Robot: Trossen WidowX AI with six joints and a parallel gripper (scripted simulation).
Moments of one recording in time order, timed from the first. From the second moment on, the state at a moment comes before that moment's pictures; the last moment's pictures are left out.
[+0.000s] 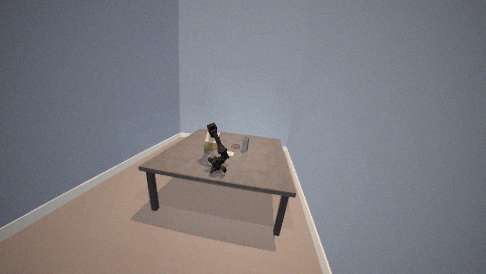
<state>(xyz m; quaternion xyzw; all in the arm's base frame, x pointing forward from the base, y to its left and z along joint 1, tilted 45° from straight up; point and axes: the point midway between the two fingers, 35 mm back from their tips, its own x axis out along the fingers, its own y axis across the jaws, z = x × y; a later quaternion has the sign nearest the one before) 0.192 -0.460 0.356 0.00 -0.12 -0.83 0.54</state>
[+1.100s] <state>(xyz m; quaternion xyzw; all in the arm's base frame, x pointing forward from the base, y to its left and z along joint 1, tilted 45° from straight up) 0.368 -0.308 0.249 -0.05 0.08 -0.66 0.74</state>
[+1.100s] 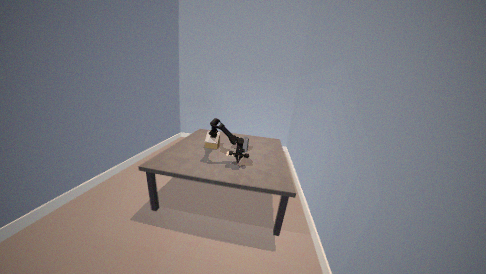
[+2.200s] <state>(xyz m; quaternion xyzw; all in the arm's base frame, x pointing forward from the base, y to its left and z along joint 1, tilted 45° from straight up) 0.416 -0.098 0.147 -0.17 0.23 -0.42 0.86</state>
